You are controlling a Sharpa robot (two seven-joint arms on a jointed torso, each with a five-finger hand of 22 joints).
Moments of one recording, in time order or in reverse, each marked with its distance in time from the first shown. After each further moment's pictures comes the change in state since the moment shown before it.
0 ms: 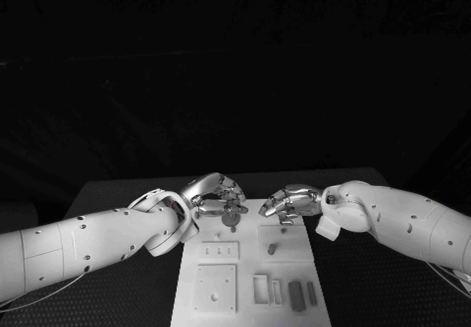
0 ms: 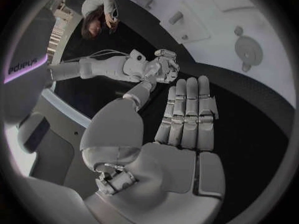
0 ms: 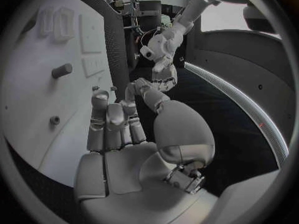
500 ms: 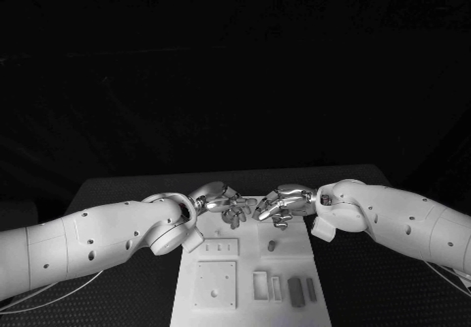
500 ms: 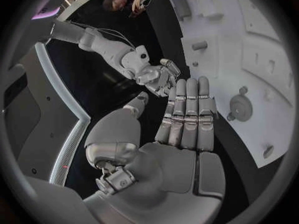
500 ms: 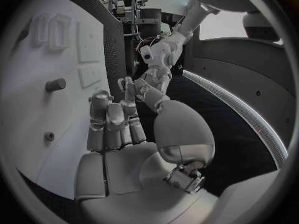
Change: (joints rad) left arm 0.000 0.018 -0.001 0.020 0.336 0.241 -0.179; left_hand -0.232 0.130 -0.155 0.139 0.000 -0.017 0.005 -0.014 0.022 -0.004 -0.003 0.006 0.041 0.003 -0.004 -0.006 0.029 0.000 0.000 0.000 -0.014 0.010; right arm 0.000 -0.009 0.000 0.078 -0.060 -0.006 0.021; right_hand 0.000 0.000 0.000 0.000 0.001 -0.002 0.002 0.000 0.000 -0.004 0.004 0.000 0.001 -0.001 0.001 0.000 0.002 0.000 0.000 0.000 0.000 0.000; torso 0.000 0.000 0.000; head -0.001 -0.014
